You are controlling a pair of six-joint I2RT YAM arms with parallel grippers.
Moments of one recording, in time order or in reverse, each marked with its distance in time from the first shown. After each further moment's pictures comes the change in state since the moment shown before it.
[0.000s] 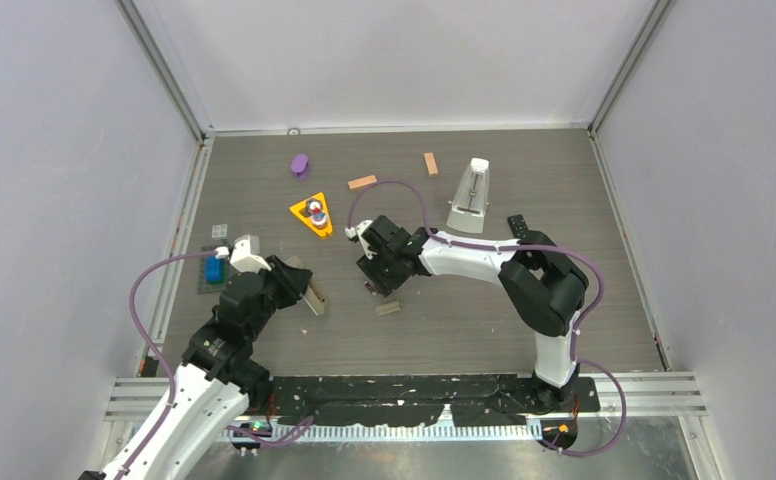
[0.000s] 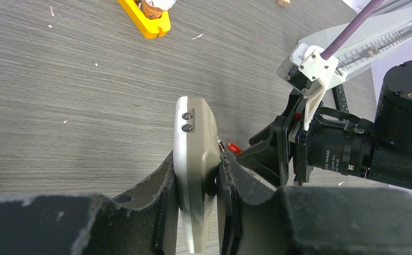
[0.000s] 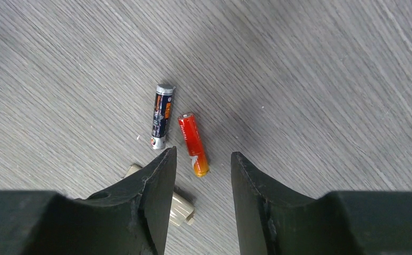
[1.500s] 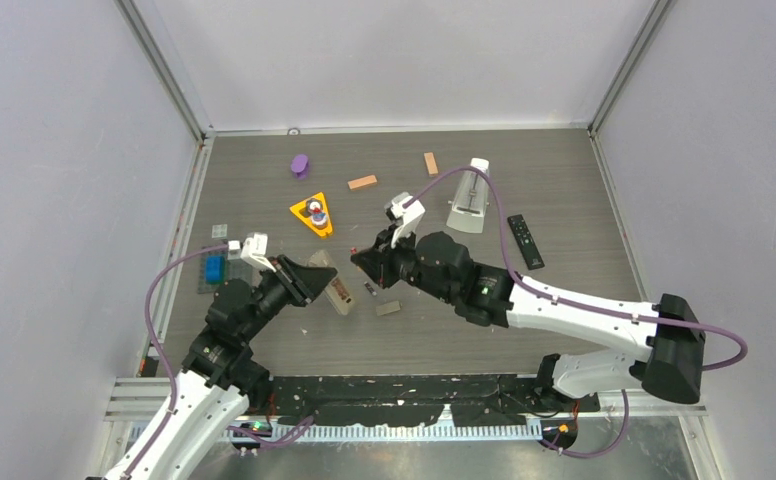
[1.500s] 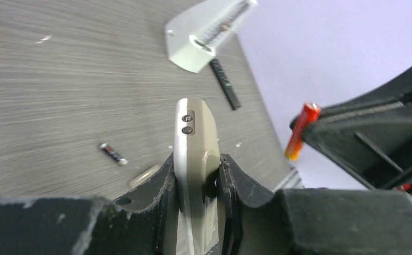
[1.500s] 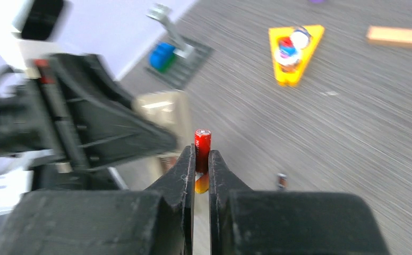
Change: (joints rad) left arm 0.000 -0.058 -0.043 0.237 0.336 -0.065; right arm 0.190 -0.629 -0.298 0.513 0.190 0.312
